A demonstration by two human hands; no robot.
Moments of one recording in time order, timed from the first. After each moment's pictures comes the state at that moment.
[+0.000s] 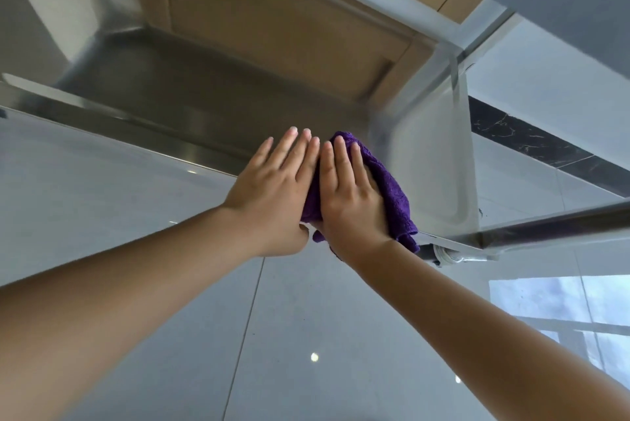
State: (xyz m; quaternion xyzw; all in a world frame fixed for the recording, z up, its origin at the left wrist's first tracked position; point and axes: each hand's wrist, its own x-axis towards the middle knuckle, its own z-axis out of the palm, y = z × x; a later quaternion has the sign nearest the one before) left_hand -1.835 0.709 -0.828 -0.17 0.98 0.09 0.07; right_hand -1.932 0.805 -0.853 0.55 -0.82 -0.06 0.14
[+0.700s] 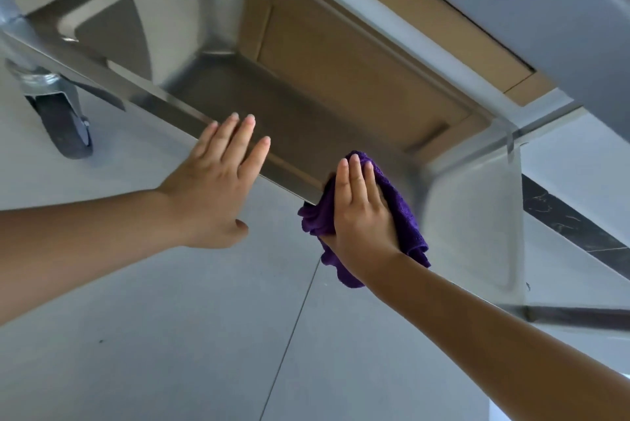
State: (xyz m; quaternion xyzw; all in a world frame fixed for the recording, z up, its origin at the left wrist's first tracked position) left_hand -1.715 0.603 -0.850 -0.26 0.97 0.01 0.03; right_hand -1.879 0.732 -0.832 0.56 -0.82 -0.12 0.03
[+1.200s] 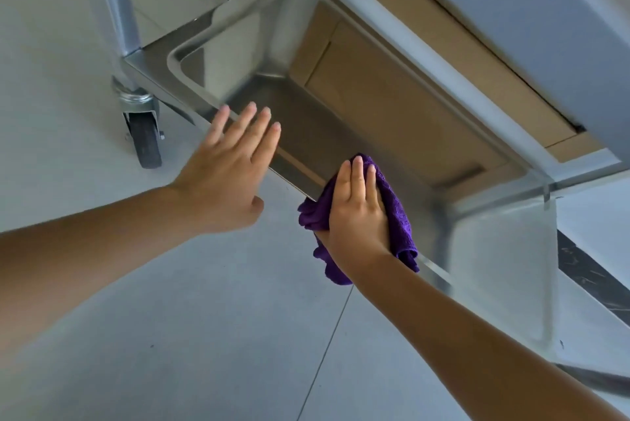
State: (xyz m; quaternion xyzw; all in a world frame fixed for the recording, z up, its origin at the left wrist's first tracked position) left_hand -1.668 0.551 -0.847 -0.32 0.94 0.00 -0.11; right_hand -1.822 0.654 -0.825 0.57 -0.81 -0.15 -0.03
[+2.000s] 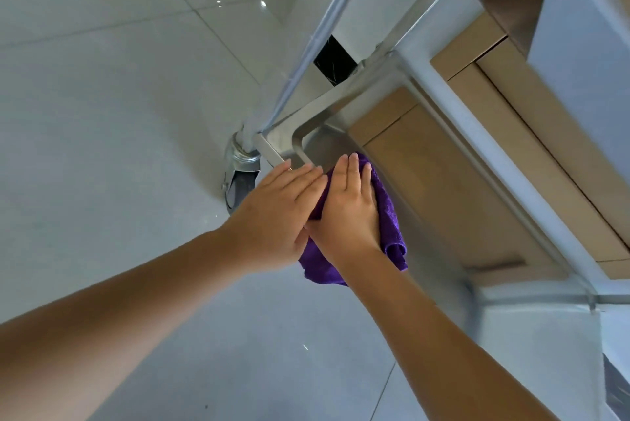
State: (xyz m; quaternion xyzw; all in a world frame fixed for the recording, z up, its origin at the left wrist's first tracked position) left_hand -1.607 0.498 -0.866 -0.32 0.90 0.14 -0.27; right_hand -1.722 0.519 -0.823 0.61 -0.78 -0.09 -0.05
